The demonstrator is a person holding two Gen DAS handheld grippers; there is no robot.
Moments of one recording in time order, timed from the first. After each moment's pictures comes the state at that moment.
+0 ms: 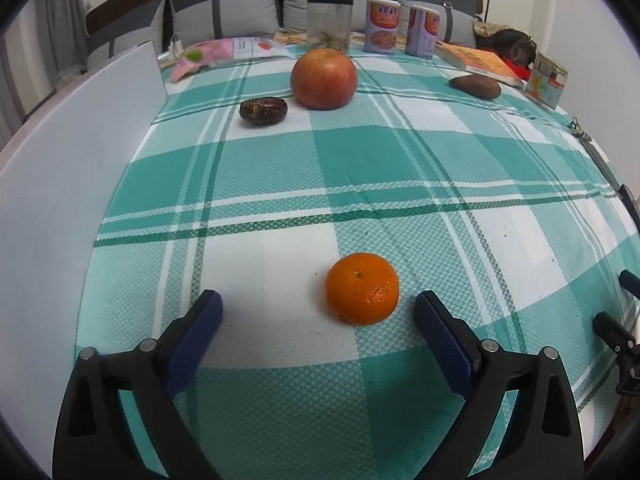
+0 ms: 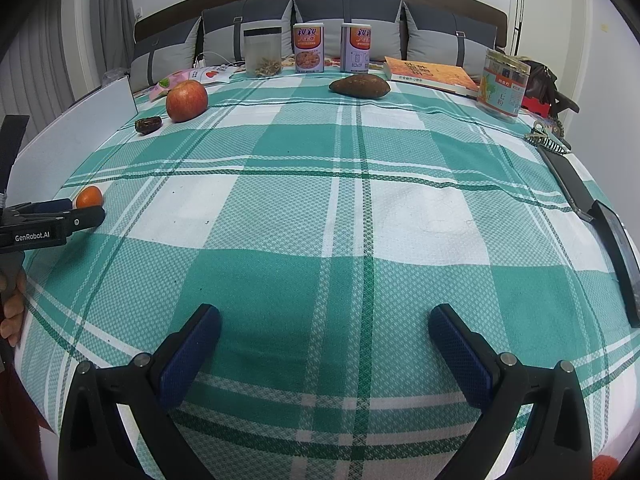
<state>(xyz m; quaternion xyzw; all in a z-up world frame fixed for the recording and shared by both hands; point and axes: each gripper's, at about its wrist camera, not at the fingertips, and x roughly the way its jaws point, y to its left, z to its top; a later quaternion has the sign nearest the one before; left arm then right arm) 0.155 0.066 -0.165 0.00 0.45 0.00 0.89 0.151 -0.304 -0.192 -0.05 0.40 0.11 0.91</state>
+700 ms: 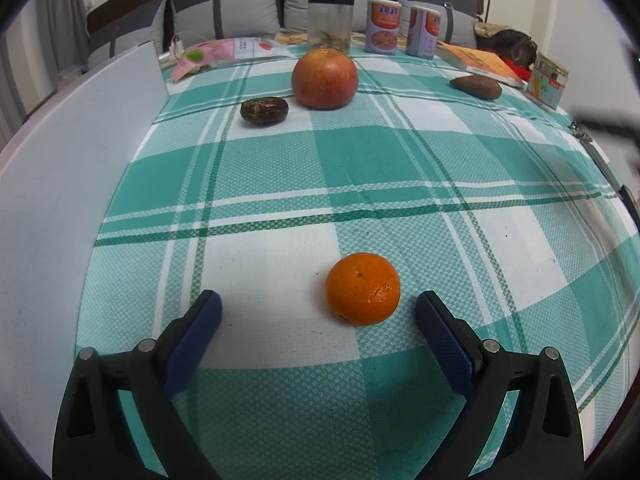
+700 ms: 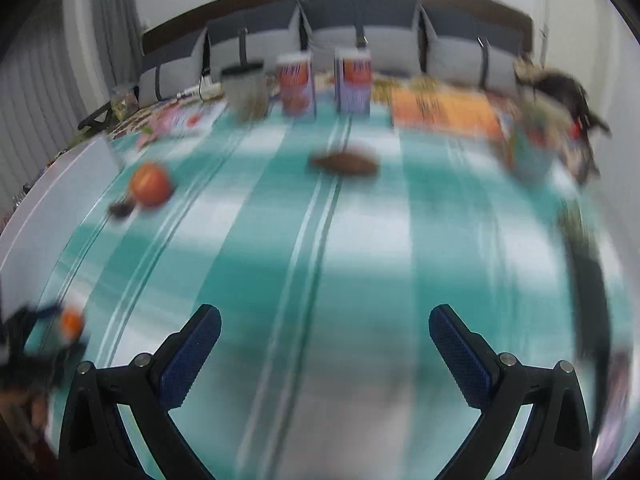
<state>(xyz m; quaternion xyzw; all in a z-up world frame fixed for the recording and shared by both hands) 0.155 0.066 -0.165 0.00 0.45 0.00 0.89 0.335 -0.328 -0.115 -0.06 0.40 0.17 0.90</state>
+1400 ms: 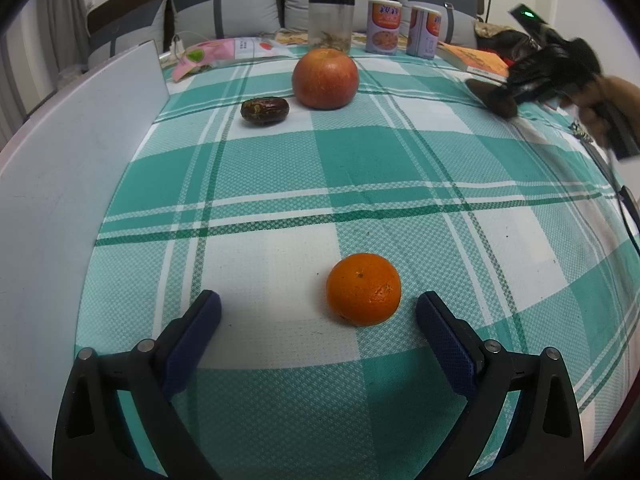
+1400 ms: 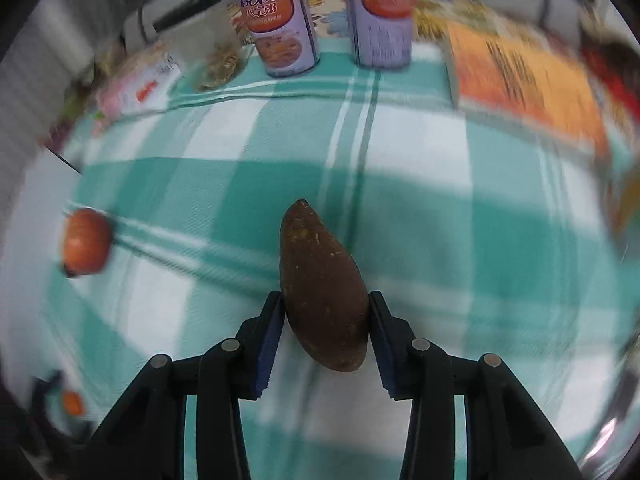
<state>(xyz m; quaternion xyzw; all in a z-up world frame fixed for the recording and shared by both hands) 0.155 0.066 -0.166 0.00 0.45 0.01 0.89 0.485 -0.291 -0.157 -0.02 0.57 0.21 0.79</state>
